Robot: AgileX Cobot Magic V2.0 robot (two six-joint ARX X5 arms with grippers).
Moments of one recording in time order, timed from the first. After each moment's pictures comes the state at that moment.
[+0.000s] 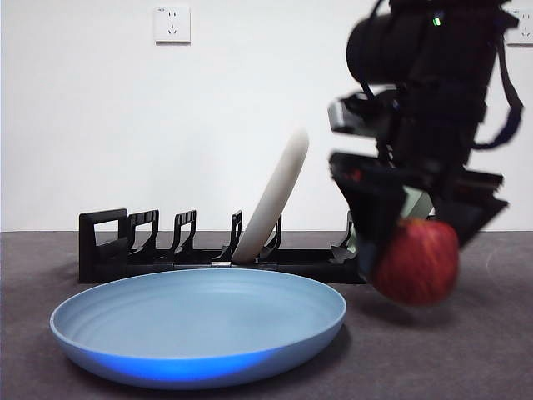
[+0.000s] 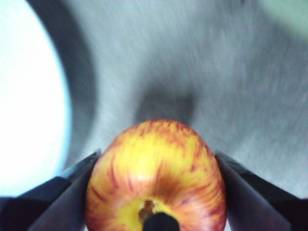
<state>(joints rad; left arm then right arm) -0.53 1.23 1.89 -1.33 -0.50 0.05 0.58 1.63 1.07 -0.73 -0.03 0.11</state>
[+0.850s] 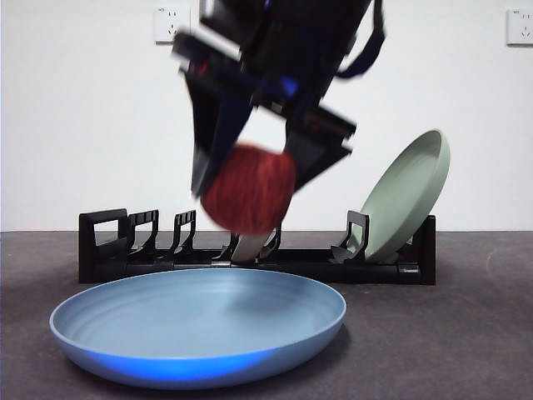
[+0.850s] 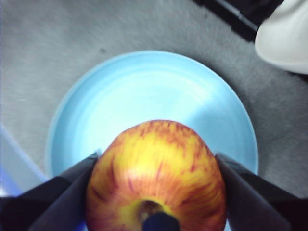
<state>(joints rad) -0.24 0.65 1.07 -1.05 -0.27 -0.08 0.85 1.69 1.27 -0.64 -0.10 0.12</state>
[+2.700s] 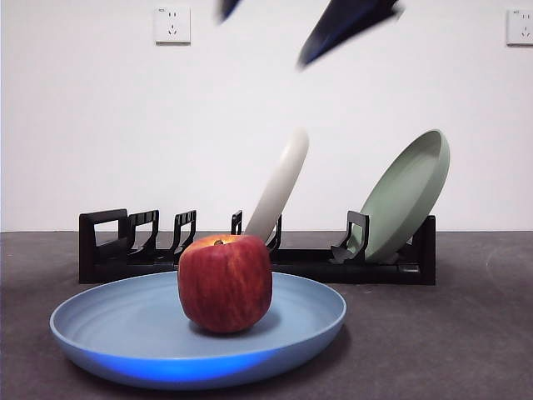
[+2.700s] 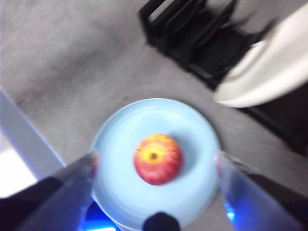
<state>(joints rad) -0.24 0.51 1.07 -0.98 0.09 -0.10 0.84 1.34 1.33 -0.80 -0.03 0.12</state>
